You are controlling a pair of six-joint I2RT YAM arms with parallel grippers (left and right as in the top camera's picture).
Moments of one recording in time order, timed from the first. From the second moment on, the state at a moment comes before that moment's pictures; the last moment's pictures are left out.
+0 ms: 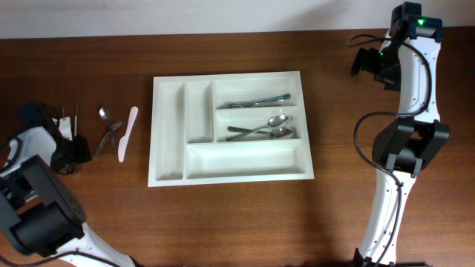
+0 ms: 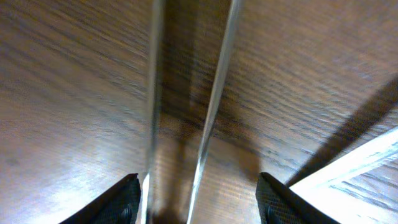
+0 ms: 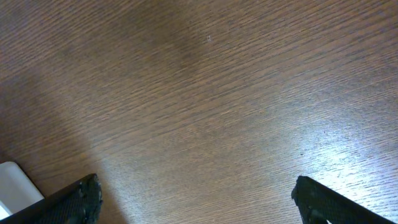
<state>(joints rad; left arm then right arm) 0.55 2.00 1.31 -0.66 -0.06 0.24 -0.22 2.61 2.70 -1.49 -0.08 0.21</state>
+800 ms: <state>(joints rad) 0.55 2.04 1.34 -0.66 0.02 0.19 -0.22 2.61 2.70 -1.49 -0.08 0.21</state>
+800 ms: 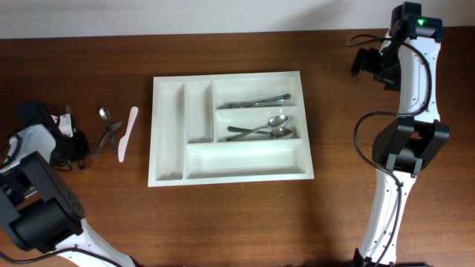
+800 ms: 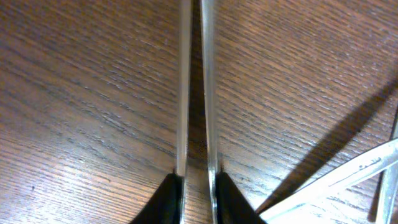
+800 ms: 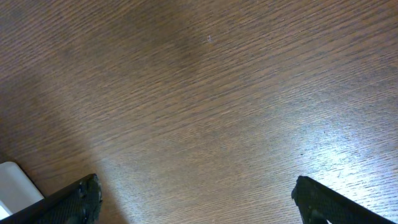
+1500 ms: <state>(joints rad) 0.54 2.11 1.58 -0.92 0.02 0.19 -0.22 2.61 2.70 -1.49 -0.08 0.21</state>
